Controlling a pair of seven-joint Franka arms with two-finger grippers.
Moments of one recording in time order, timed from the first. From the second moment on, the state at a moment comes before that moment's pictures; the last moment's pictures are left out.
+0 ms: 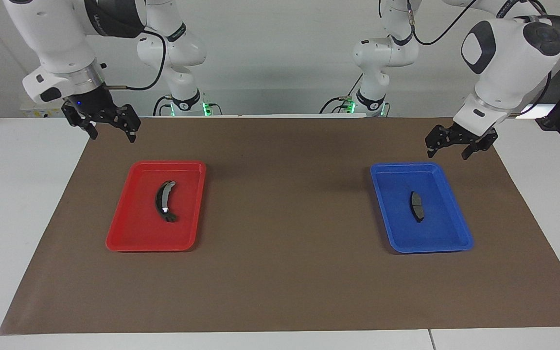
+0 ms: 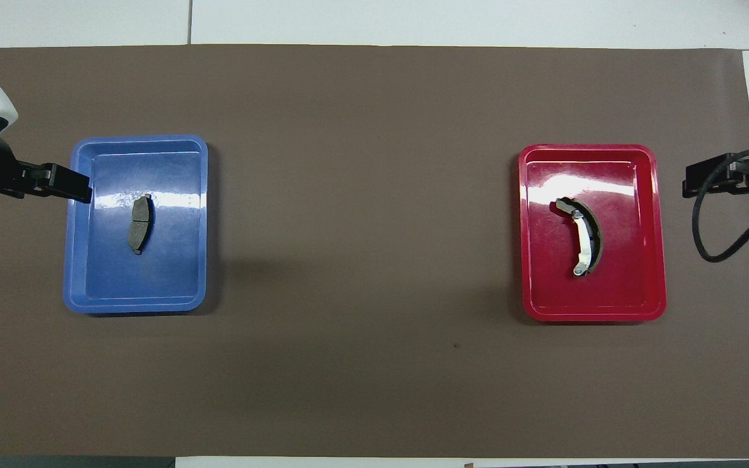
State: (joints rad) left arm -0.03 0.04 -0.05 -1.71 0.00 1.73 0.09; right arm 0.00 -0.06 -0.01 -1.74 -0.04 1.72 0.09
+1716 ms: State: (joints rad) left arm 0.02 0.24 -0.04 -2.10 0.00 2.39 0.18; right arm 0.01 0.13 -0.01 -2.30 0.00 2.46 -0.07
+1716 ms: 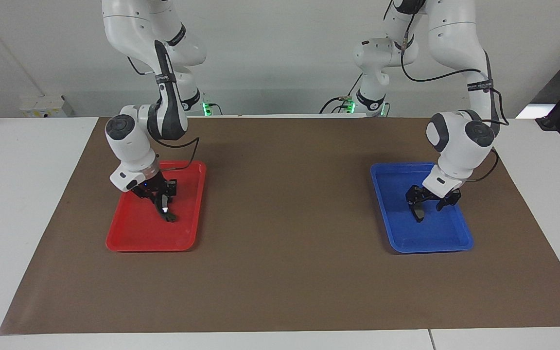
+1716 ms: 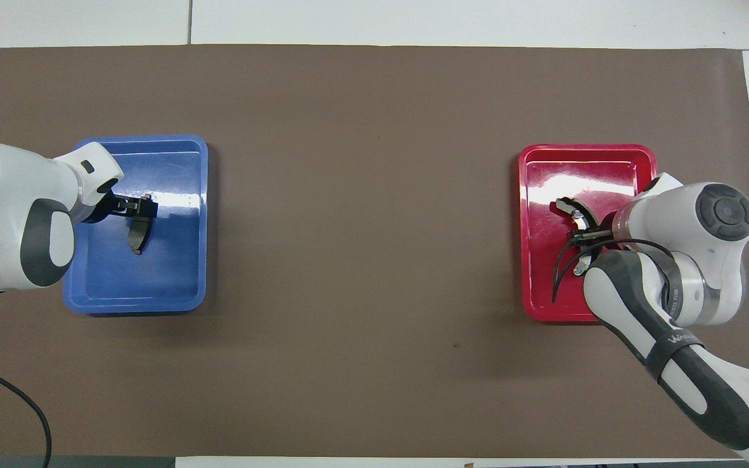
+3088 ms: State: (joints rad) left arm -0.04 0.17 -0.05 -1.97 -0.01 2.09 0.09; right arm 0.00 0.11 -0.01 -2.14 0.00 2.25 -0.03
